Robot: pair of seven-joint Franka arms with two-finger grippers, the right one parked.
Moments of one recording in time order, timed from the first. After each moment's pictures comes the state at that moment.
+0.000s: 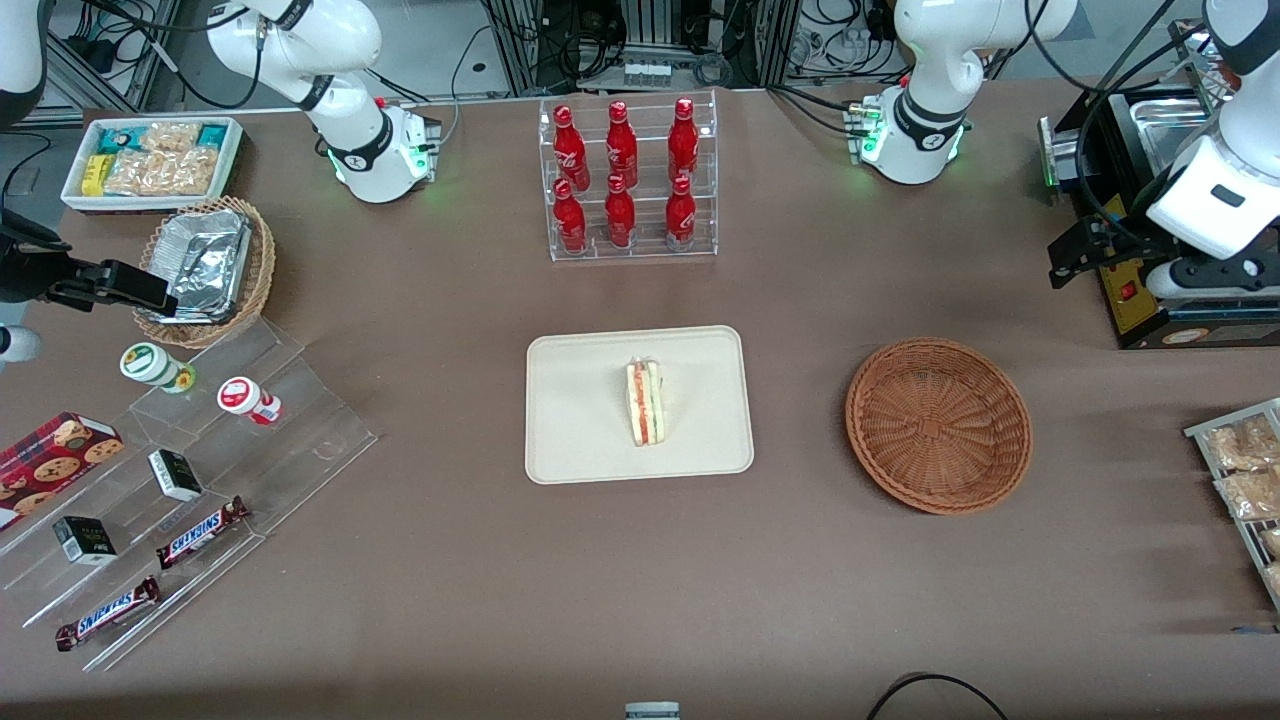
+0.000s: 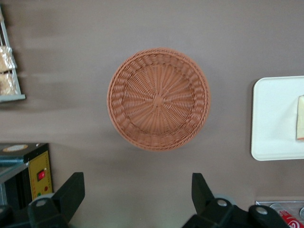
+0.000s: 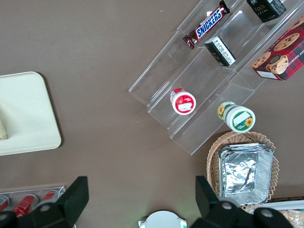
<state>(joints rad) -0.04 -0.08 -0.04 -1.71 0.01 1.64 -0.07</state>
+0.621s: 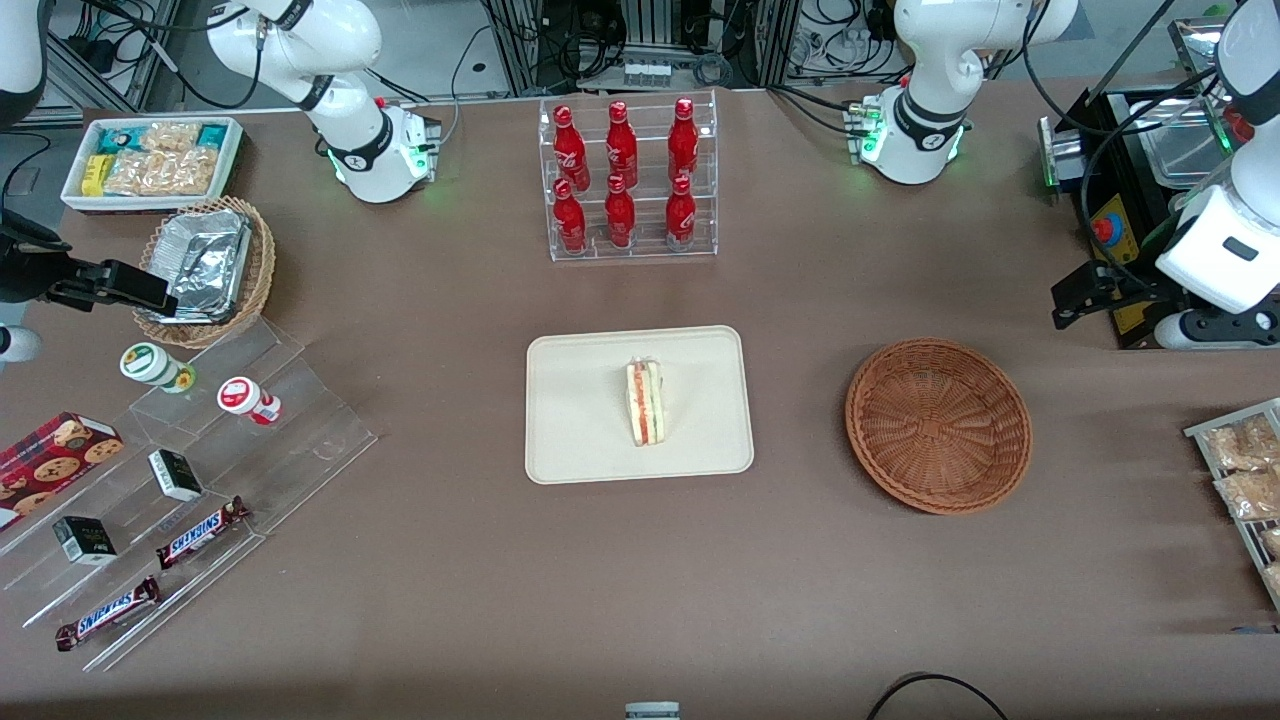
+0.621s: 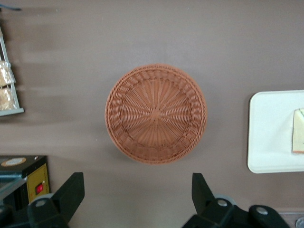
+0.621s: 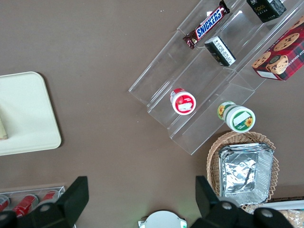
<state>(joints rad) -0.05 0.03 -0.02 -1.58 0.01 1.60 -0.08</state>
